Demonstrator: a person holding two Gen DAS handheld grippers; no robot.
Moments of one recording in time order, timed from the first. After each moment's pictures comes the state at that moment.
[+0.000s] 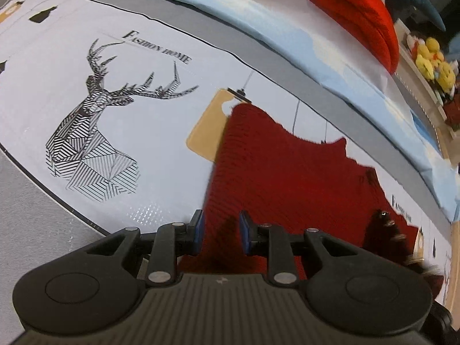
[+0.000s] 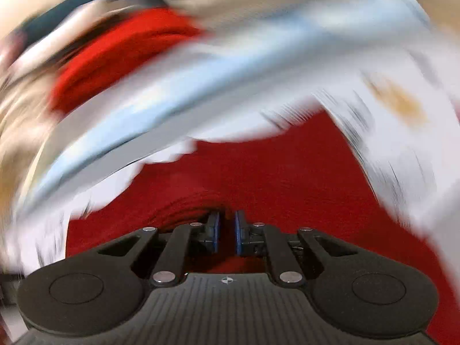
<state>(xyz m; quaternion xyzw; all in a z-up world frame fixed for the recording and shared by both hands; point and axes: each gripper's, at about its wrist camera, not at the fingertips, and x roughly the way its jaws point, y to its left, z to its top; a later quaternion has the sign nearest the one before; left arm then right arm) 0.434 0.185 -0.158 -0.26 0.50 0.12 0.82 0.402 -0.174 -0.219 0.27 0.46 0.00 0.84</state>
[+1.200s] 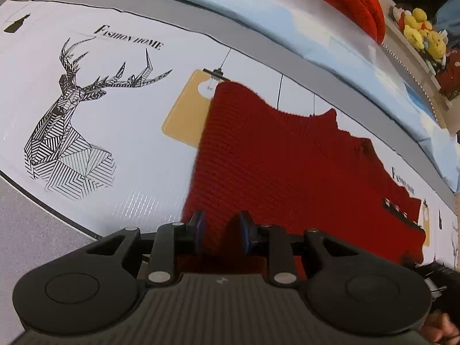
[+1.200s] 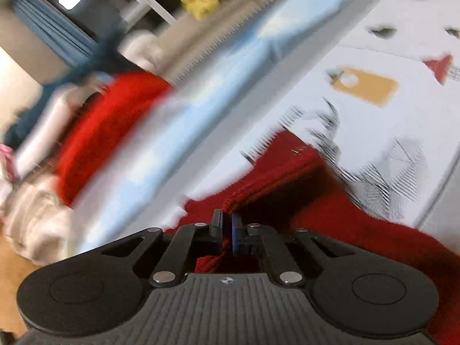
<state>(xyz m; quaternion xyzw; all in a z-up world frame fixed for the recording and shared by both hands) 0.442 0.163 -0.172 -0.23 0.52 0.09 0.82 0.403 -0.224 -0.225 0.39 0.42 -0.03 0.82</state>
